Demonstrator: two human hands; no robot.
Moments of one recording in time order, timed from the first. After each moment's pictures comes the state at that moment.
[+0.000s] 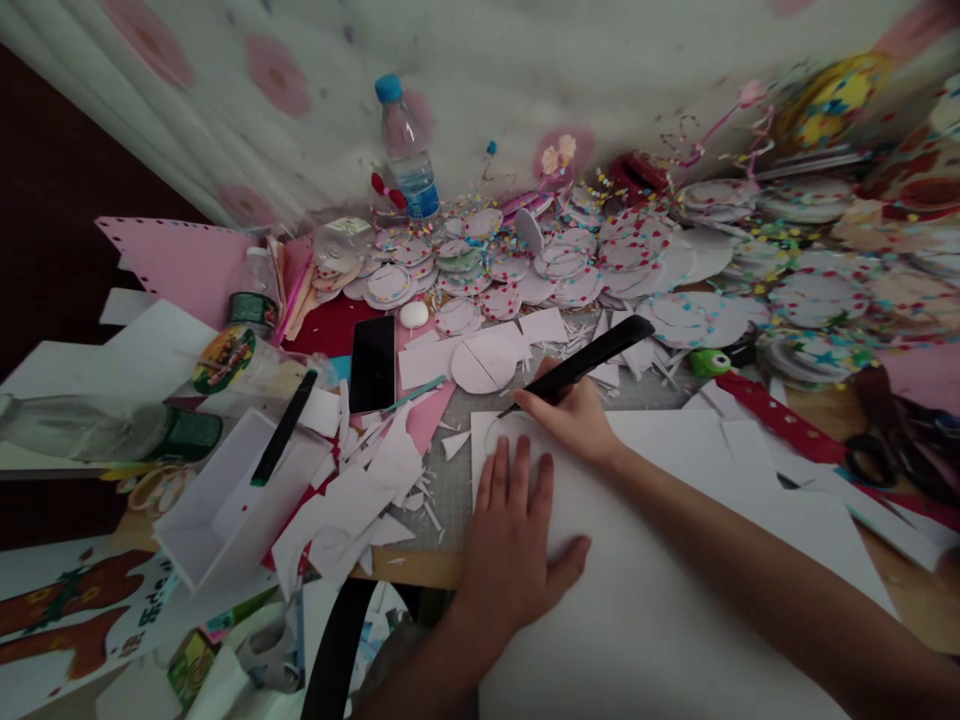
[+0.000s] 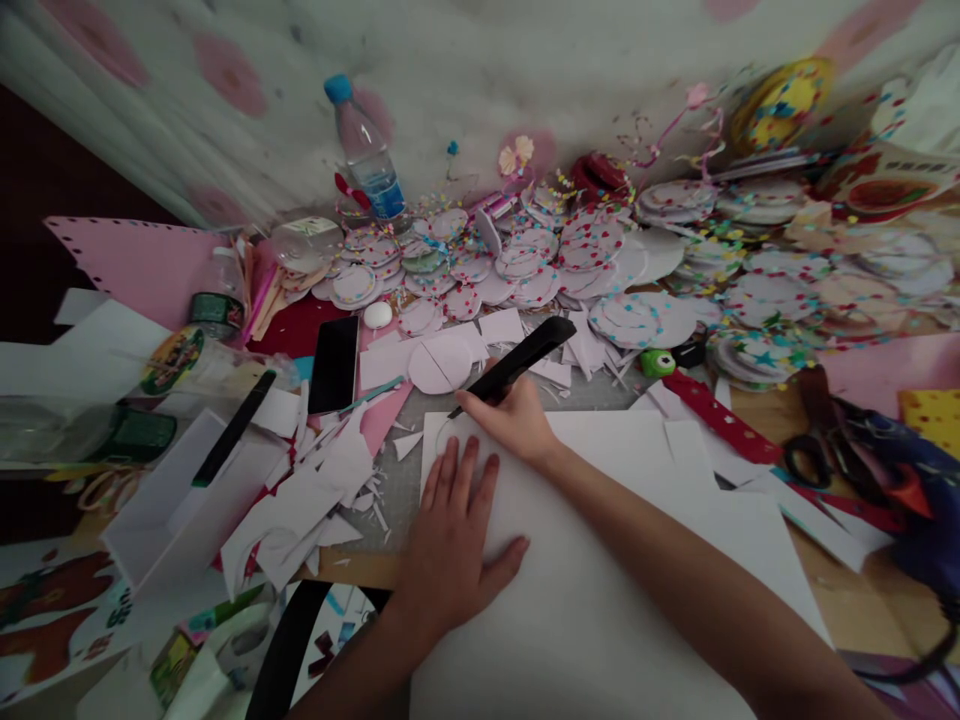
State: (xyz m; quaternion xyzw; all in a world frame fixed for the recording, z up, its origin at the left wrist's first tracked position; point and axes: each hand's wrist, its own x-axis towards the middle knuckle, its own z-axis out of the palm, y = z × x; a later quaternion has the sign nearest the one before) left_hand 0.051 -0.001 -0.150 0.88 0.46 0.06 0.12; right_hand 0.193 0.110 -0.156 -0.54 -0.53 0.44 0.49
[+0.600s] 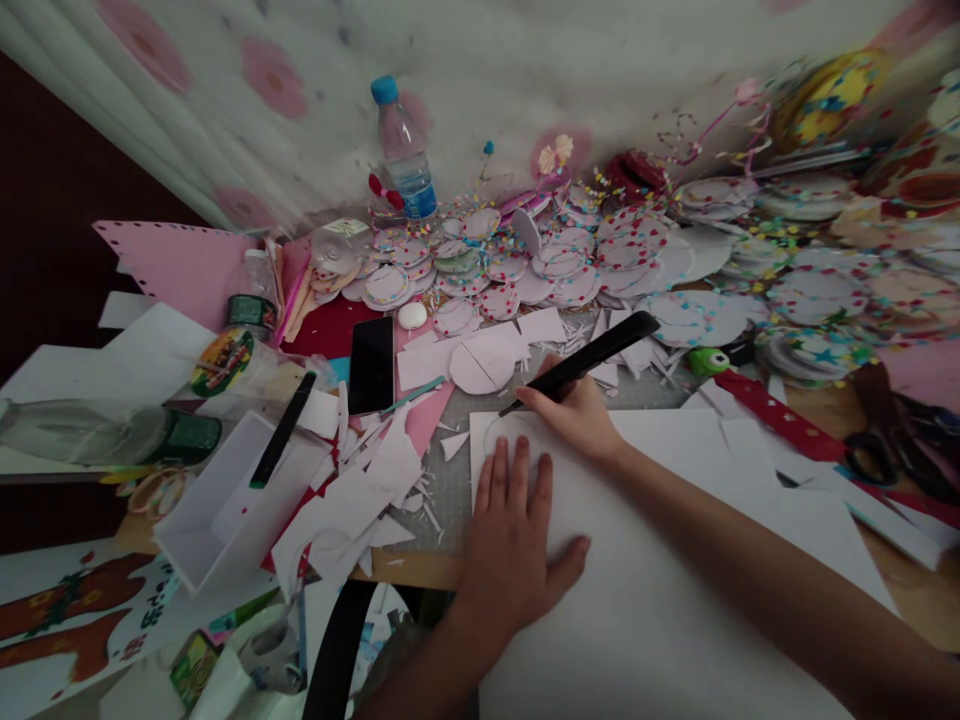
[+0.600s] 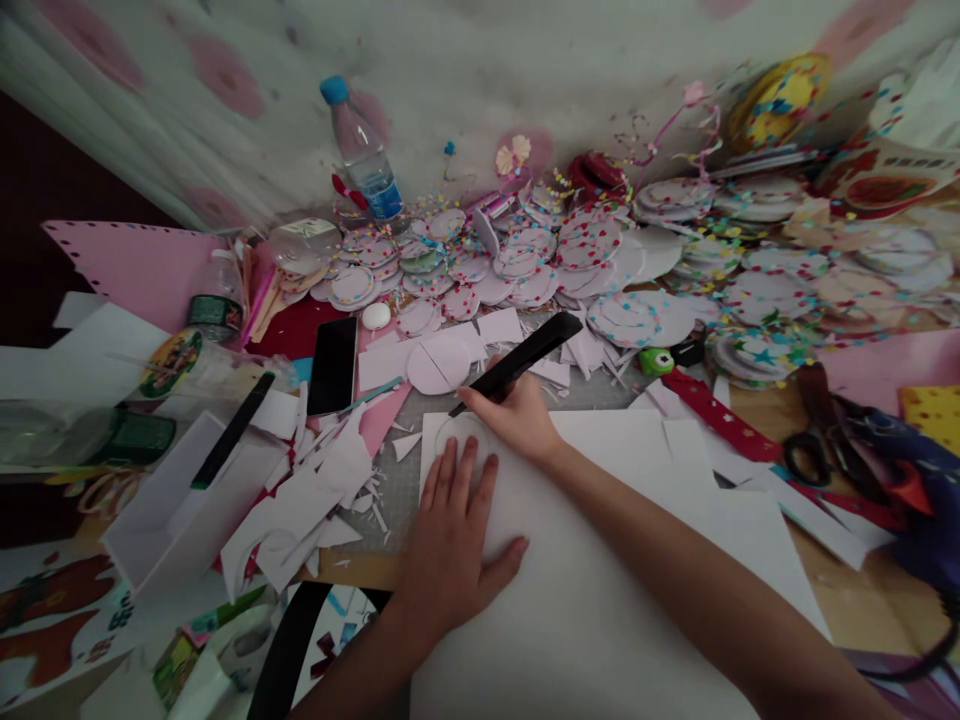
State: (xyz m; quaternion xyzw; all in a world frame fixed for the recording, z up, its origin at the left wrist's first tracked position) left_hand 0.053 0.001 -0.150 0.87 0.47 0.06 0.13; right_hand 0.197 0.111 -0.159 -0.54 -0.52 0.44 0.49
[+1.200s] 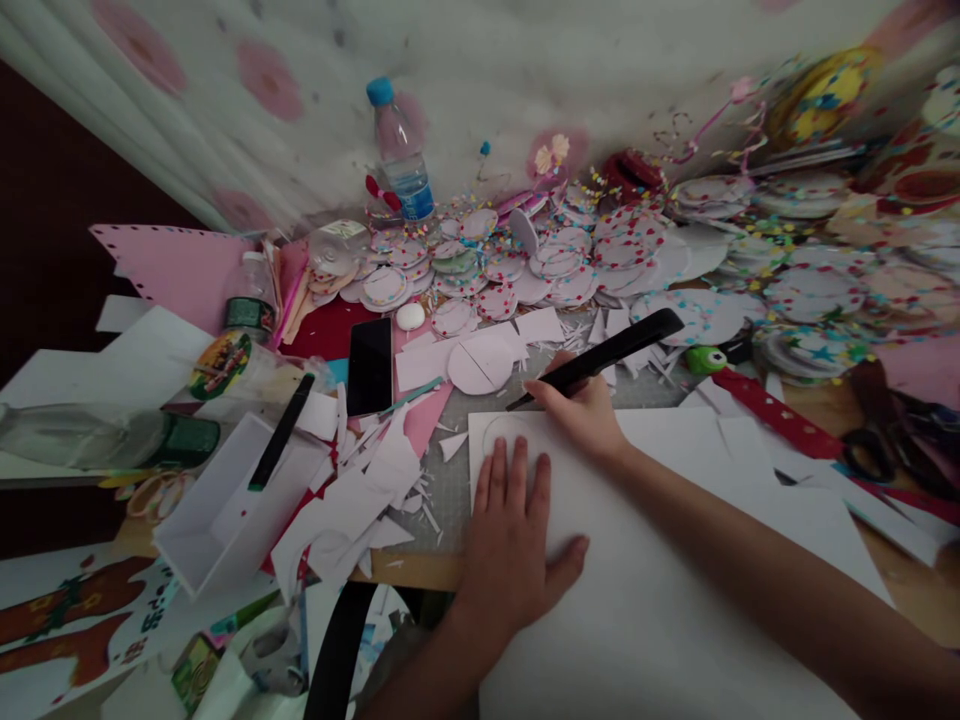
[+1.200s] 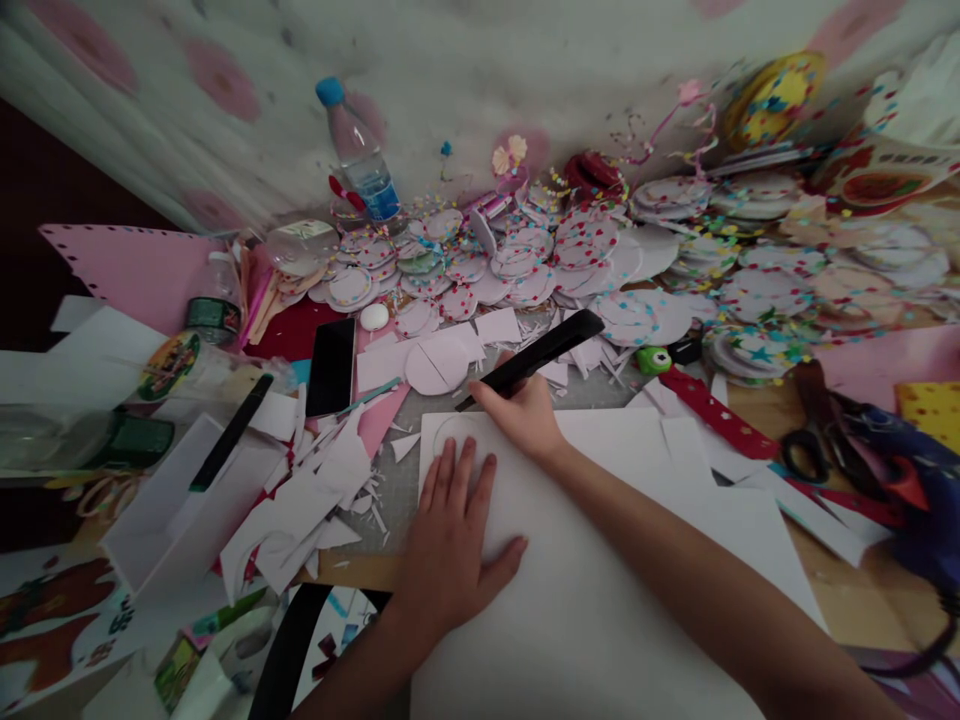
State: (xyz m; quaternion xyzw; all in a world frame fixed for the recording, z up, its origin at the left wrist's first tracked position) left_hand 0.053 0.000 -0.150 0.87 0.47 0.06 0.12; right_hand 0.200 0.109 -0.161 -0.56 -0.50 0.41 0.53
